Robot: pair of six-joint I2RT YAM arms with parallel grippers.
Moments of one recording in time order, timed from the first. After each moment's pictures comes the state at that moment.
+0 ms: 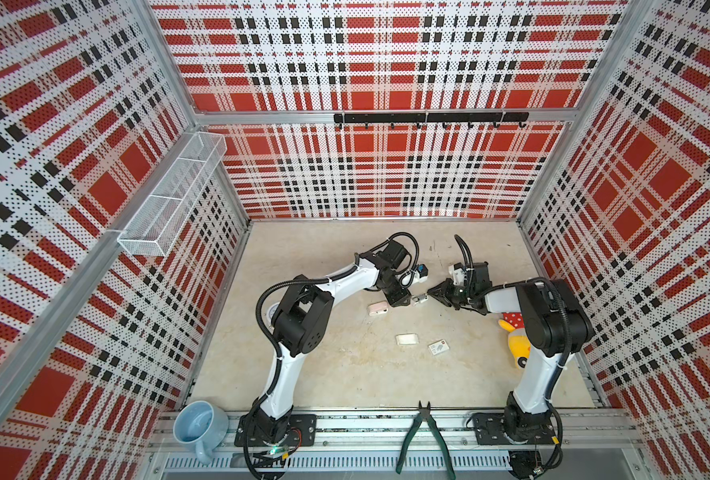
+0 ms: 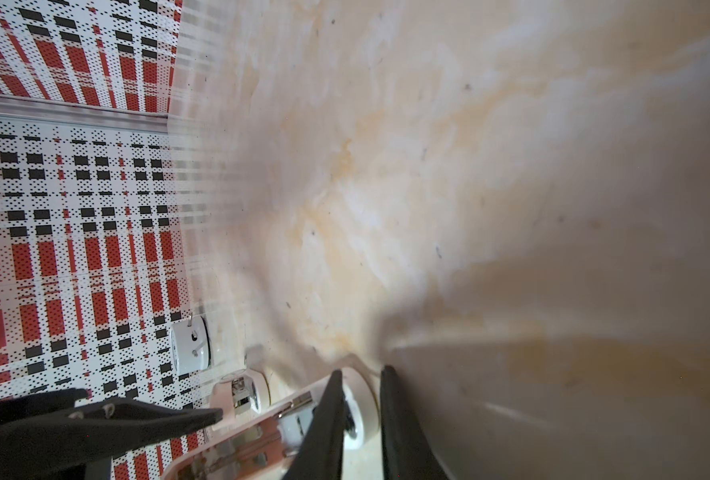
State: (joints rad) left arm -0.68 2.14 1.68 -0.70 0.34 0.46; right arm 0.14 1.91 0.84 0.25 -0.64 0.73
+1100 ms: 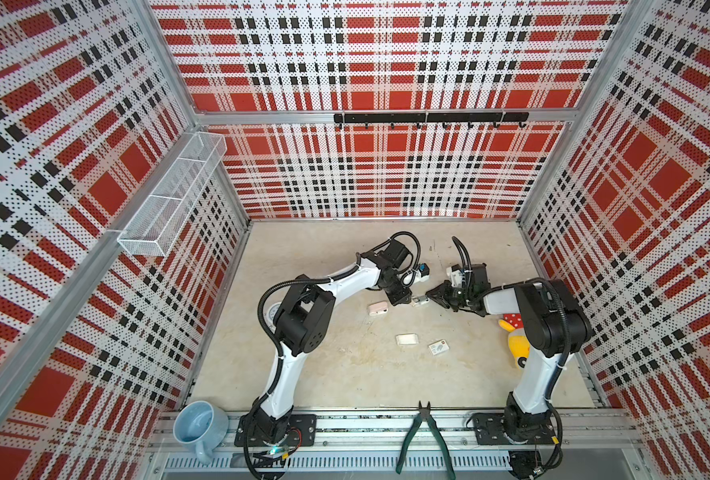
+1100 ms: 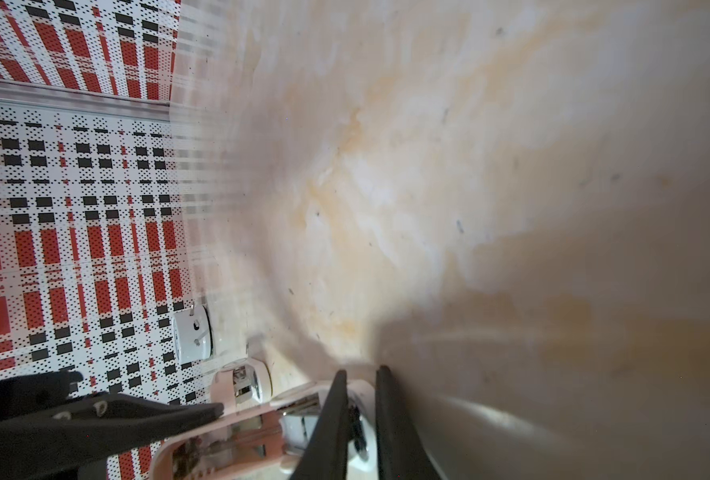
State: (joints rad) left arm -0.69 2.15 1.70 -0.70 0.34 0.46; right arm 0.17 1.90 0.82 0.27 -0.65 0.73
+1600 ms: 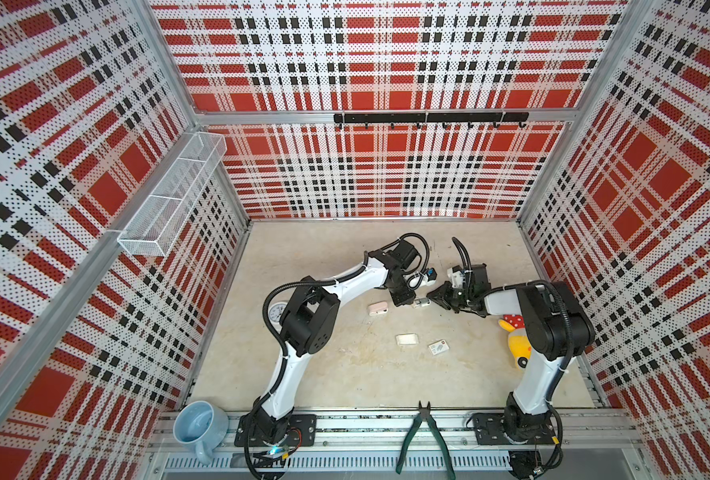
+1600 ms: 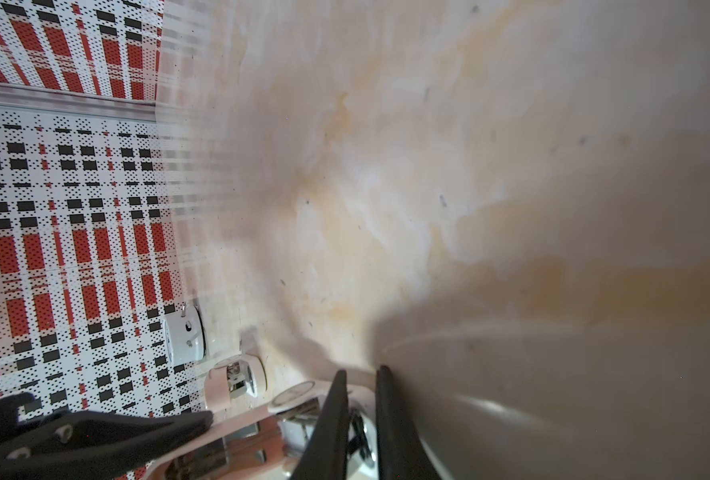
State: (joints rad) left arm -0.73 2.19 1.80 -0.81 0.25 0.56; right arm 0.17 1.88 0.82 0.22 -0.62 0.73
